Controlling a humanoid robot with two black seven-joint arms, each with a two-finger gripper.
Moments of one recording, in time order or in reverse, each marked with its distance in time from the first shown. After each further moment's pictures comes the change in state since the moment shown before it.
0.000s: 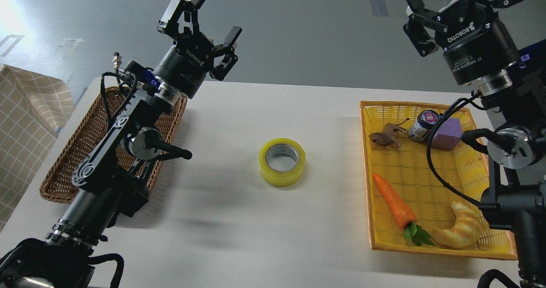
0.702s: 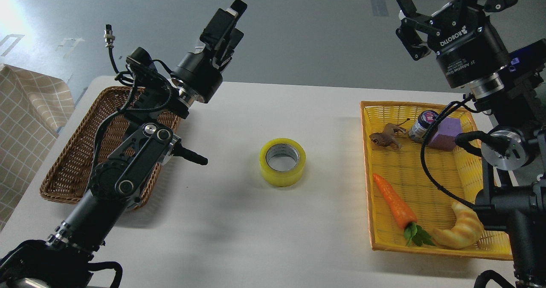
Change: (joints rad) left arm 0.012 0.016 0.177 -0.149 0.752 0.453 0.065; right arm -0.001 0.013 -0.011 -0.024 0.009 0.016 0.002
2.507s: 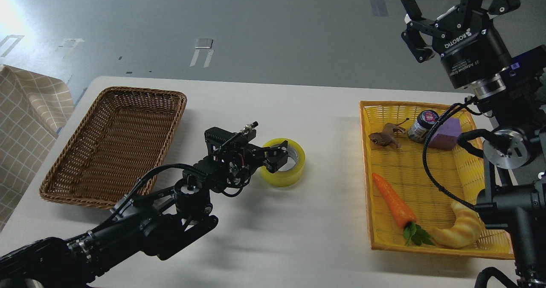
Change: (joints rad) left arm -0.006 0.021 0.537 0.186 0.638 0.027 0.374; right arm 0.009 -0.006 0.016 -0.065 0.040 0.000 -0.002
